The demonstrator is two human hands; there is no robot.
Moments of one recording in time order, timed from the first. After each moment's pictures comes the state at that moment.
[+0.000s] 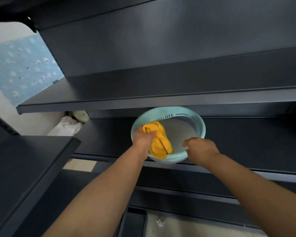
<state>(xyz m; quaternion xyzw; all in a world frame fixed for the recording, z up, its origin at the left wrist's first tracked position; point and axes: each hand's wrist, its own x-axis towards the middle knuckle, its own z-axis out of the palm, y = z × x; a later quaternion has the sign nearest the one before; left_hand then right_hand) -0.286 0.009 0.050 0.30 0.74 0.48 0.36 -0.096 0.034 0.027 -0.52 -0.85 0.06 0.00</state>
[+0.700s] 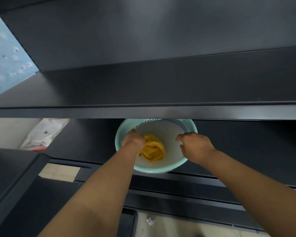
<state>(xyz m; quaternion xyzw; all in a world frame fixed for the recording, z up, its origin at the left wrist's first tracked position) -0.303 0.086 0.023 0.40 0.87 0.15 0.23 -0.089 0.101 0.029 -0.49 -0.87 0.05 0.01</state>
